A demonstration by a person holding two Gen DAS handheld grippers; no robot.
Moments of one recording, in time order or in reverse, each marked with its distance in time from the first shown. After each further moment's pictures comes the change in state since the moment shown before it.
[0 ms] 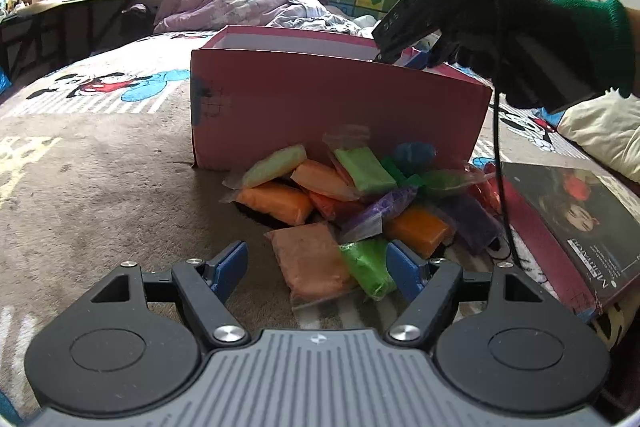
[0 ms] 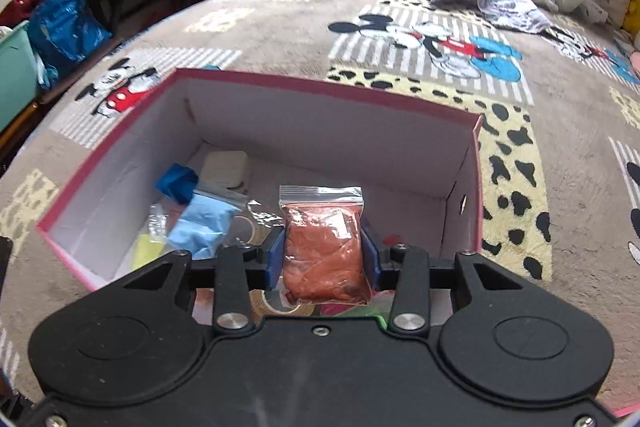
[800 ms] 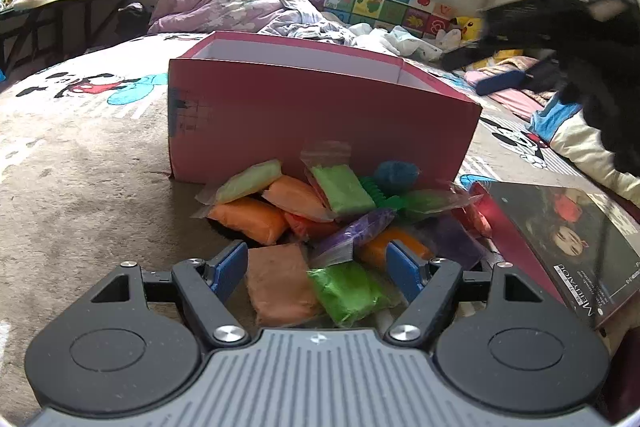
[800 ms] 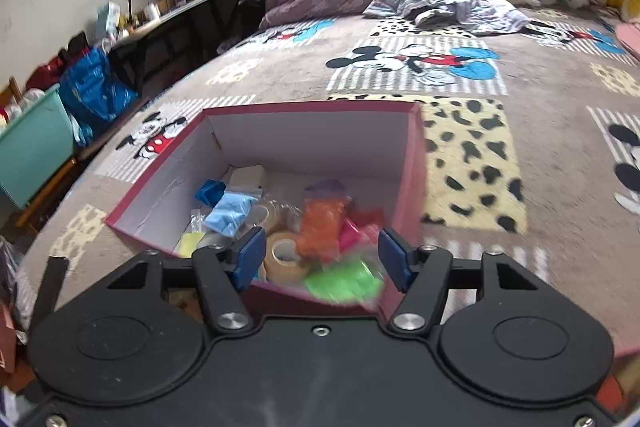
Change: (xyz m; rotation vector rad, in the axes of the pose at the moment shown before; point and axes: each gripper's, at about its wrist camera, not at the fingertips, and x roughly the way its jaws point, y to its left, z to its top) left arm 0.008 -0.017 0.008 -0.026 -0.019 -0.029; right arm -0.091 -0.049 -0.063 0.141 -0.169 0.132
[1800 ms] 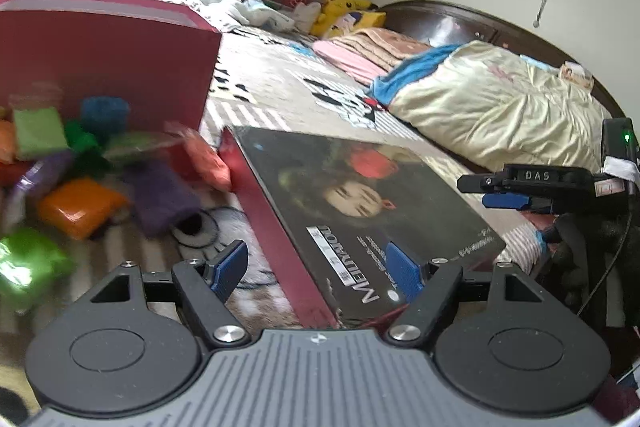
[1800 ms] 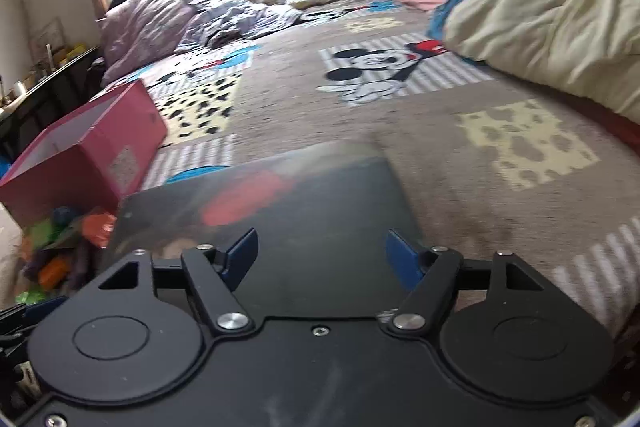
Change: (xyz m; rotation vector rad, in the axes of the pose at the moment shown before) left arm 0.028 -0.129 -0.036 0.021 0.081 -0.446; right arm -0.151 -0.157 -0.178 0.259 -0.141 -0.392
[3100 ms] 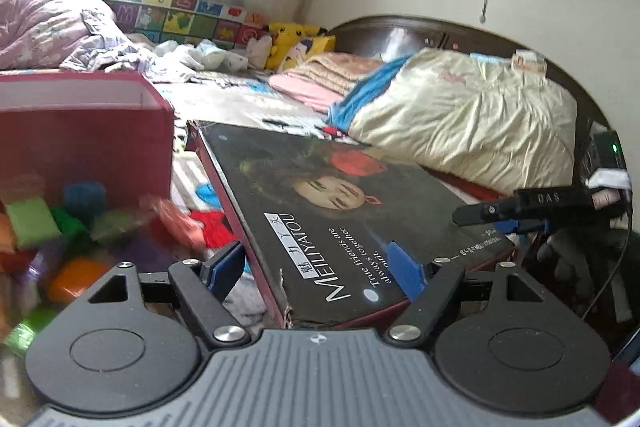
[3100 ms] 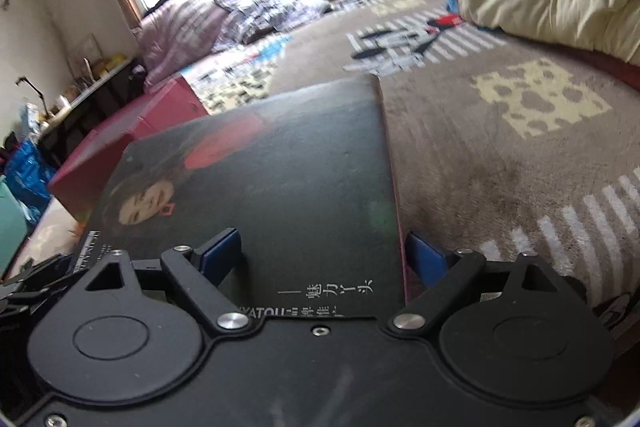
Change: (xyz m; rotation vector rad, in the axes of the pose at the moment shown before) left arm -0.043 -0.020 0.025 0.186 -0.114 -0.068; right arm -0.048 -0.015 -0.026 0.059 0.007 0.196
